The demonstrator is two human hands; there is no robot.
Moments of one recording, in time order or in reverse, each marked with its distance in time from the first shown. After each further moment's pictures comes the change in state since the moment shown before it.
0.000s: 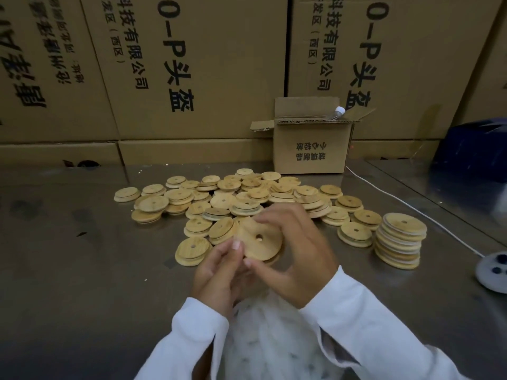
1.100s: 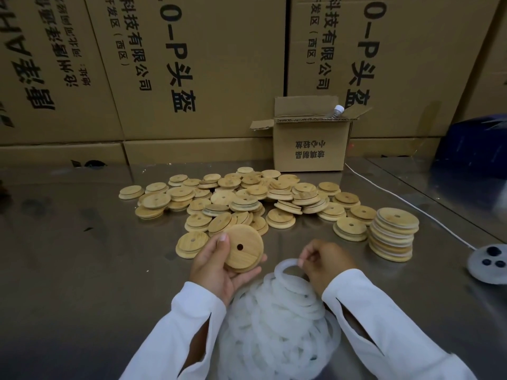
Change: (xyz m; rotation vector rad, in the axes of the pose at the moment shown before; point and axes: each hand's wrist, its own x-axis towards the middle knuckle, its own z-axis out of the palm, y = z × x) left_hand -0.005 0.007 0.004 -0.042 0.032 -0.101; right_hand -0.038 0.048 -0.016 -0.090 -0.412 0.929
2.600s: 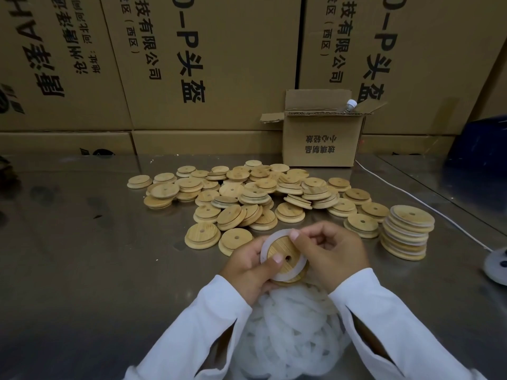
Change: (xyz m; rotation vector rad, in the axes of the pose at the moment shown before) left_hand -0.003 -0.016 -0.001 0.374 -0.398 0.032; right_hand -0.027 -0.038 0.004 0.672 0.197 -0.126
